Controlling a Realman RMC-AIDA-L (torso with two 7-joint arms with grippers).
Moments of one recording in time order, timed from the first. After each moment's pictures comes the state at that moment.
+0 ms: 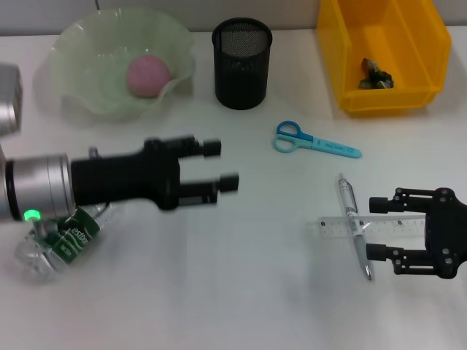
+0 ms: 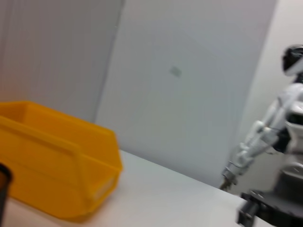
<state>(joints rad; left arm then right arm) -0.51 -2.06 0.94 0.52 1.73 1.60 -1.30 0.38 2.02 -0.61 -0.61 -2.09 -1.82 1.05</state>
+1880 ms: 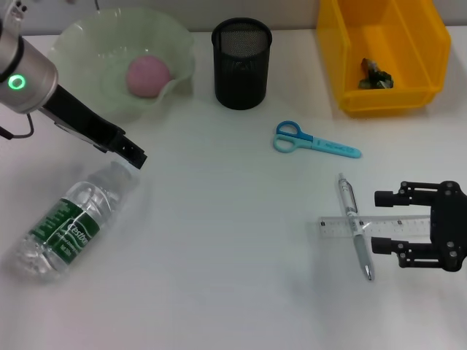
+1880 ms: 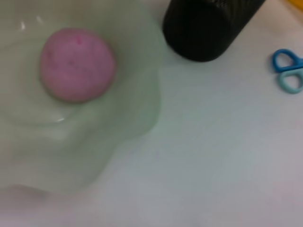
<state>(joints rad) -0.85 -2.07 0.95 1.04 2.78 1.63 -2.52 0.39 2.01 -0.61 -0.63 -2.09 -1.81 1.06</state>
